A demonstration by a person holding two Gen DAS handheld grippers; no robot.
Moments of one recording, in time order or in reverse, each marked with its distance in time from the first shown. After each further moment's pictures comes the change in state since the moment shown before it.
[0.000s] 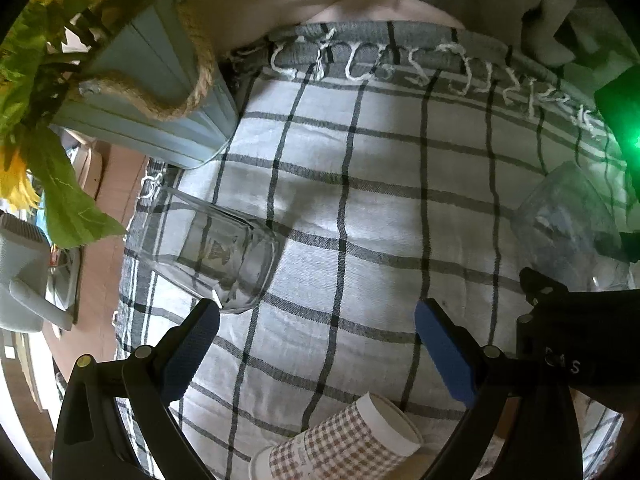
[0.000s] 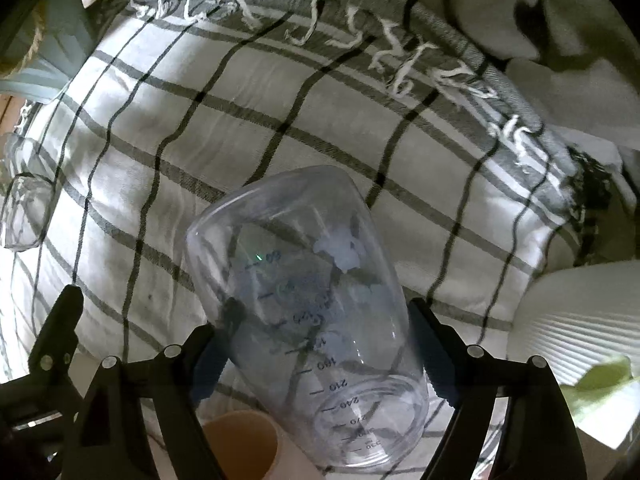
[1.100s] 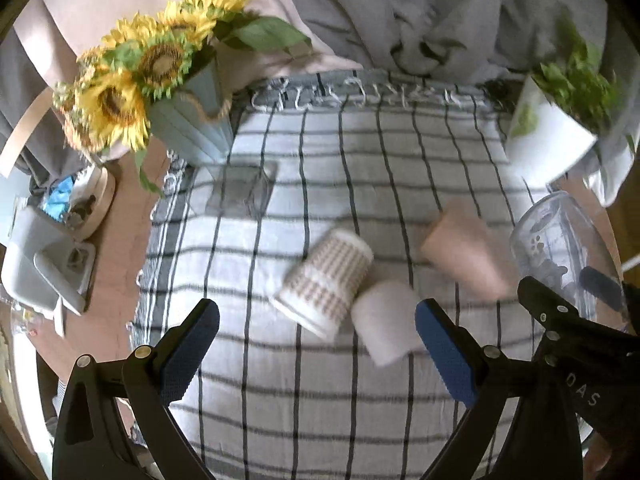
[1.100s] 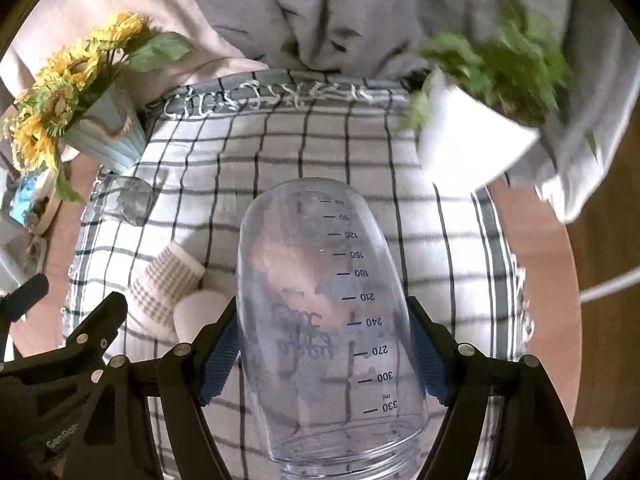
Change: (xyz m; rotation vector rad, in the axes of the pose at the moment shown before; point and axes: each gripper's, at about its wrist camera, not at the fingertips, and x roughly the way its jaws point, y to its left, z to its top) left arm -0.126 0.029 -0.150 0.146 -0.191 -0.171; right arm -0.141 0.001 -0.225 0.430 -0.325 0.064
